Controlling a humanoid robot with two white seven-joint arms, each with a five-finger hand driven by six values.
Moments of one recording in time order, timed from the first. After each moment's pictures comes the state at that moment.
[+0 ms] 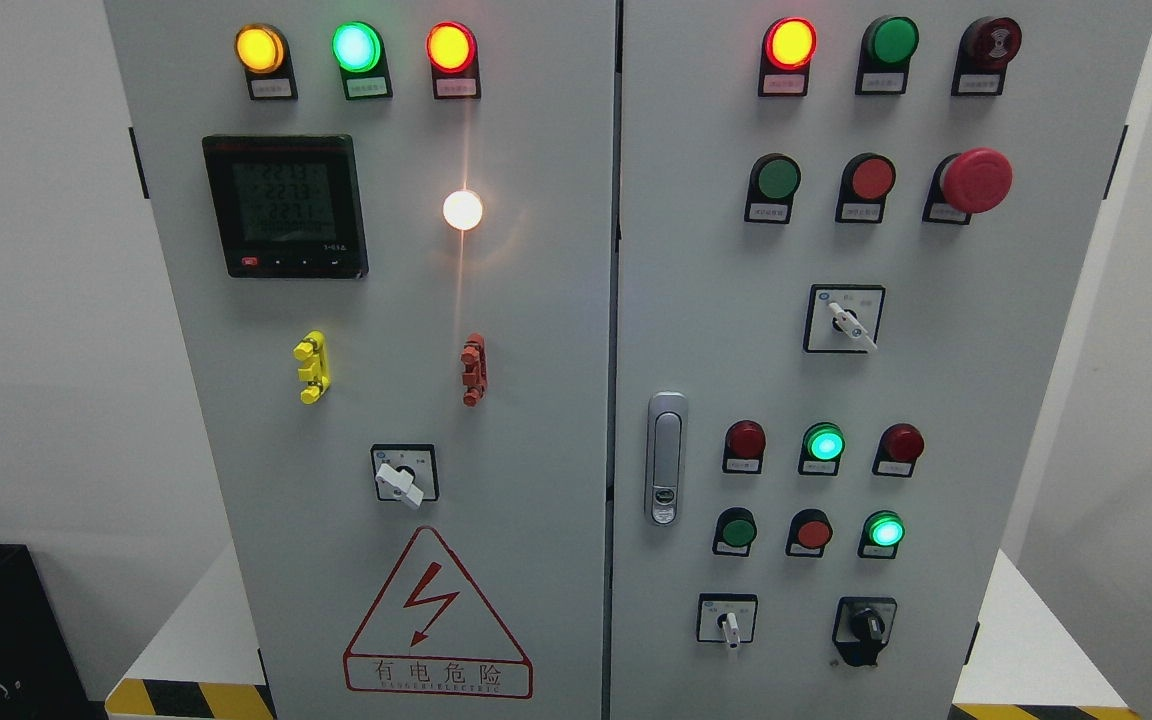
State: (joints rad) left arm 0.04 -0.10 -0.07 -0.08 0.08 -0.11 0.18; right arm 0.05 0.06 -0.02 -0.58 0.74 0.03 0.02
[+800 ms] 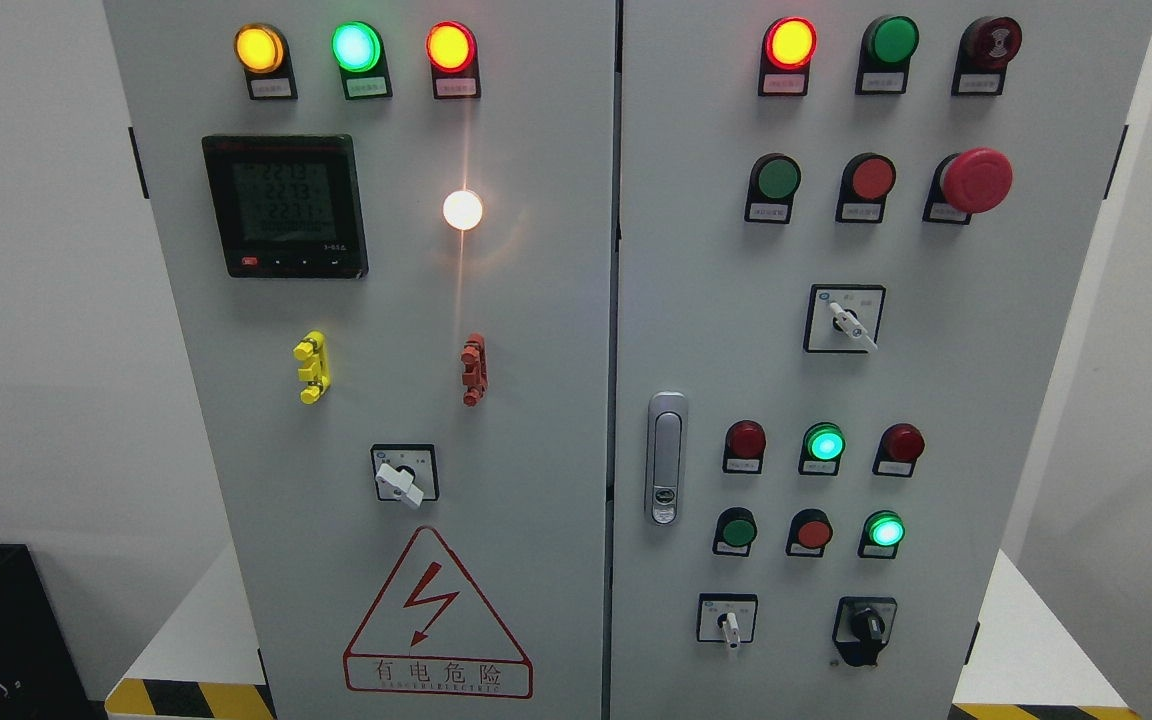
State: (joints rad) left arm 0.04 -0.10 -0.07 -0.08 0.08 -0.11 0.18; right arm 0.09 0.08 -0.07 -1.13 1.08 0.07 0.01
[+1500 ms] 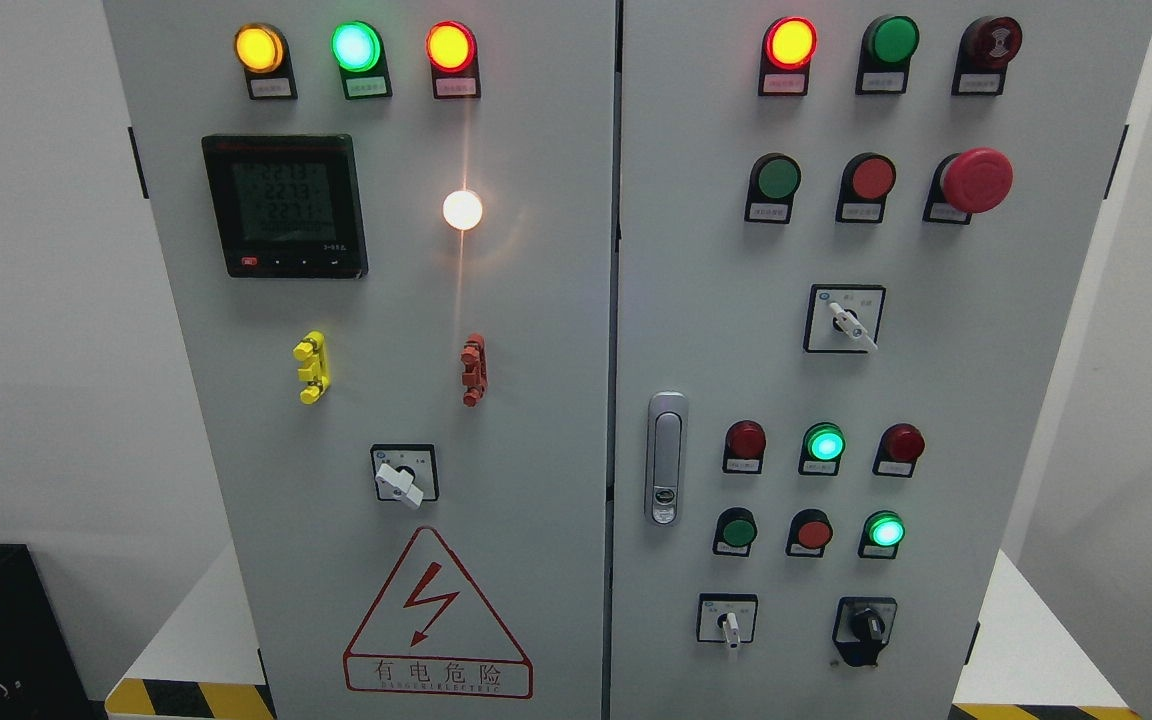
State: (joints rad) left arm 0.04 -0.10 -0.07 -0.08 0.08 -0.11 0.18; right arm 0.10 0.10 -0.08 -1.55 1.19 0.12 0.07
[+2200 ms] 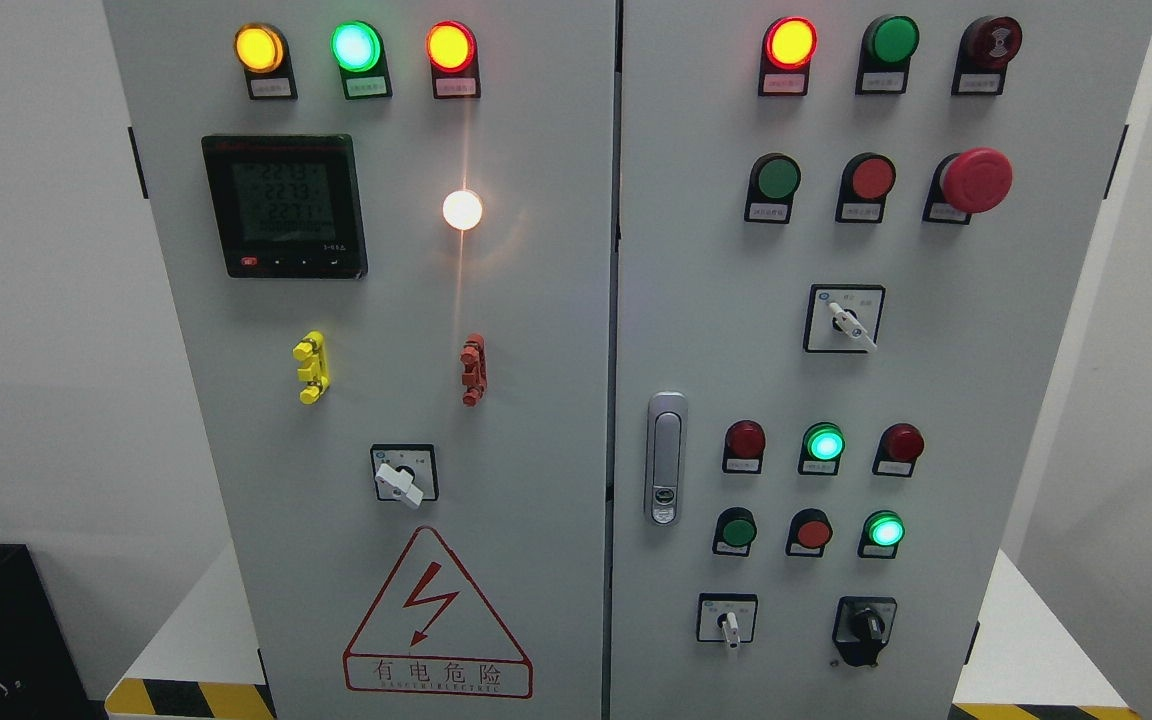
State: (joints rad) left arm 0.04 -0.10 -0.07 -0.08 0.08 -0.11 0.18; right arm -0.03 0.10 -0.13 -1.74 1.31 0.19 0.21
